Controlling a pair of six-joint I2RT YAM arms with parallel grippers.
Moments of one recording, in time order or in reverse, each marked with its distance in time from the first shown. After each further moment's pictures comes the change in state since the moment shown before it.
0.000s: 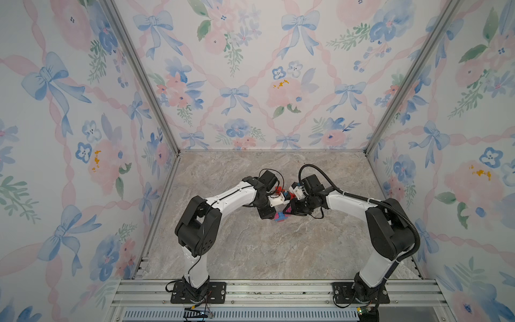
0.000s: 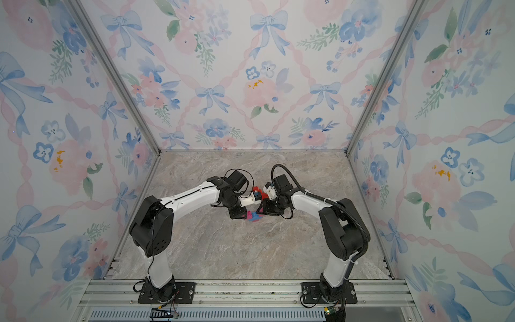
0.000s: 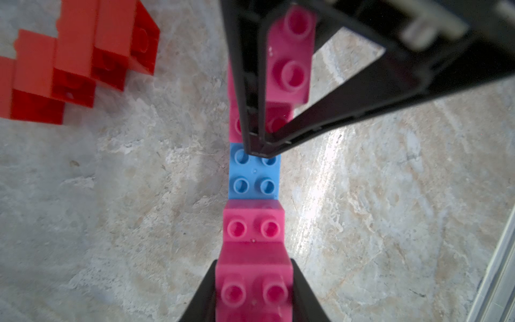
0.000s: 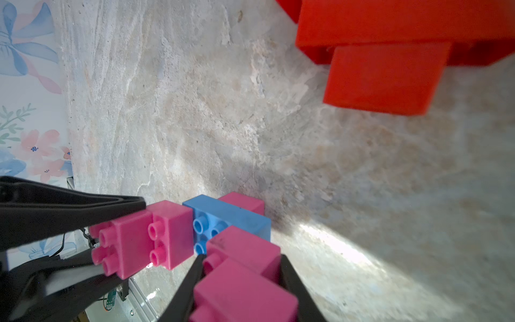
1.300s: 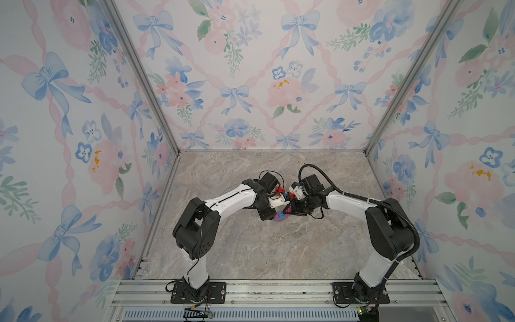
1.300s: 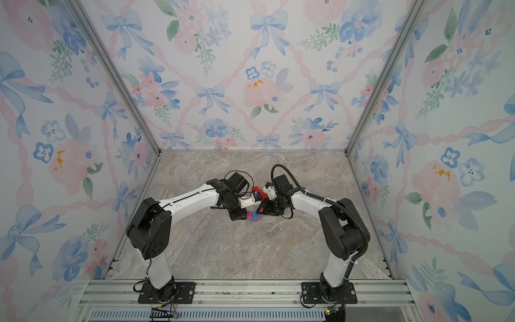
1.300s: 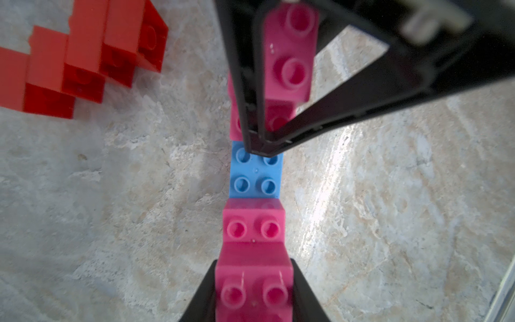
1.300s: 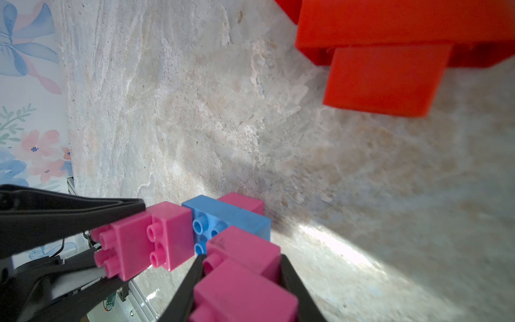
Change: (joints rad) left arm -0.023 -0.028 -0.049 0.050 -0.048 -0.037; right arm 0.000 0.003 0.000 0.004 -0.001 0.000
